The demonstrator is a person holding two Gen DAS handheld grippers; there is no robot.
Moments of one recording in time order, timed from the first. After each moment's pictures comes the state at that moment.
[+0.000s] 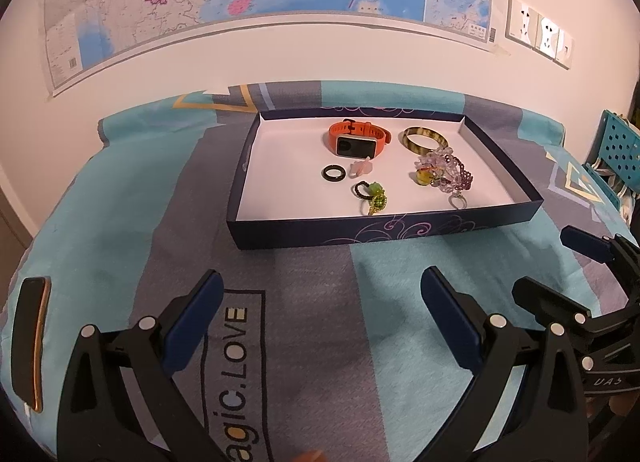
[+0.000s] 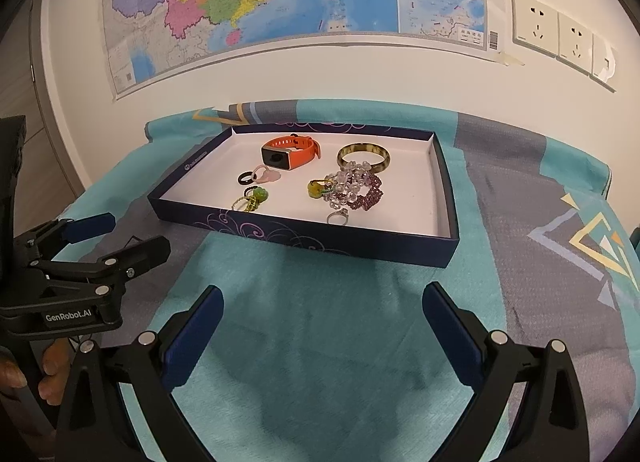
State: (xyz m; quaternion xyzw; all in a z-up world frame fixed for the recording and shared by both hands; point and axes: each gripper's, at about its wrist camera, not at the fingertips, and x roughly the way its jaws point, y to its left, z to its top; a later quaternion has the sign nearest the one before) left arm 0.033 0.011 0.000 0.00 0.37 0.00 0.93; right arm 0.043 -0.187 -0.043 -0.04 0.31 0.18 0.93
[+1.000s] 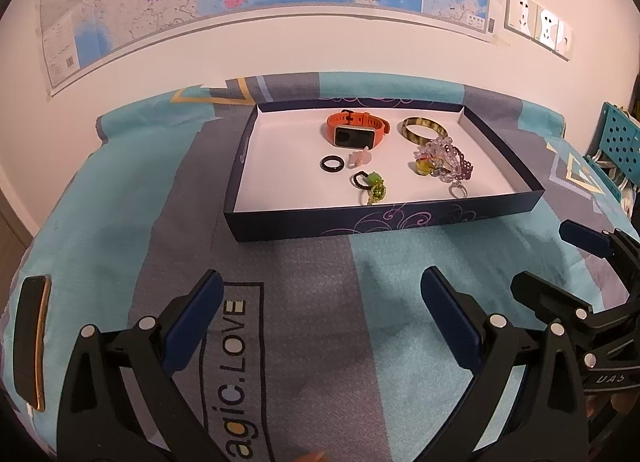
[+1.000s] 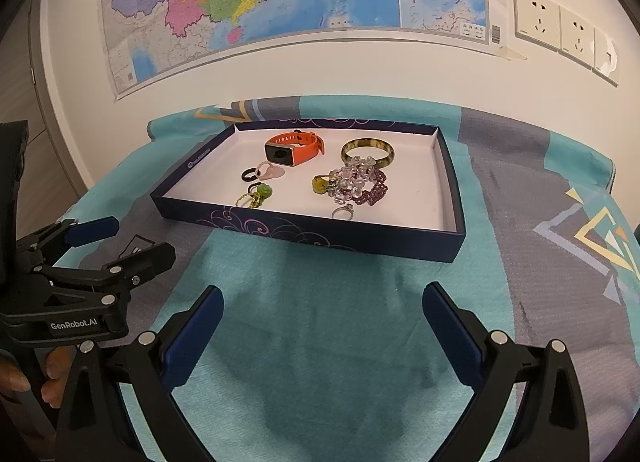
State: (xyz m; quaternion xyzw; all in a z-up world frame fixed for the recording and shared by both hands) left arm 0.032 0.008 -0.003 0.01 0.38 0.00 0.93; right arm 0.045 -0.187 -0.046 -0.03 0.32 0.18 0.93
